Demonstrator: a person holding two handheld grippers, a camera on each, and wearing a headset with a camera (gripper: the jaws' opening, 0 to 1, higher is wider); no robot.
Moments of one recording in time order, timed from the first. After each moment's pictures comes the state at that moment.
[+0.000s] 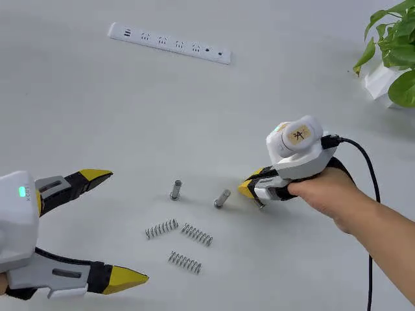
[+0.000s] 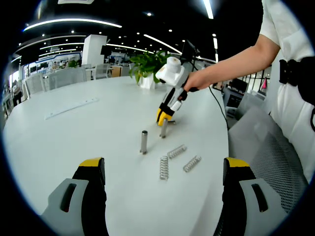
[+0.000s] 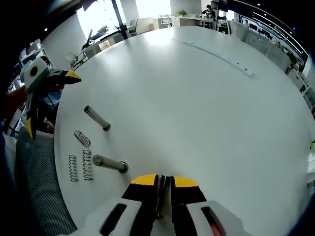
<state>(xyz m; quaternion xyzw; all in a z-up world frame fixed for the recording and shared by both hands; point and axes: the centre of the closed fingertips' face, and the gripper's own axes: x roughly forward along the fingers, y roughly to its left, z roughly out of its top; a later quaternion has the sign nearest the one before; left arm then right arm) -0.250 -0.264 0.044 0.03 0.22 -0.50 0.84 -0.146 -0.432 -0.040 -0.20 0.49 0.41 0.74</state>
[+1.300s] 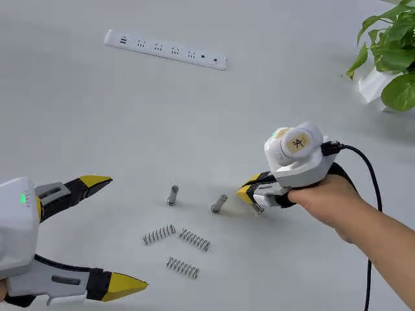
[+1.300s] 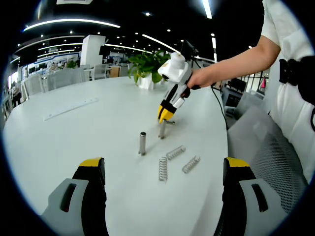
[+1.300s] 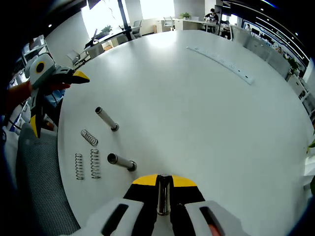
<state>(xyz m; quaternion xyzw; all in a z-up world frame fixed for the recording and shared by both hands) -0.250 -0.267 0.046 0.03 0.22 -0.50 0.83 -0.155 -0.431 -0.023 -0.20 0.48 0.42 0.75</state>
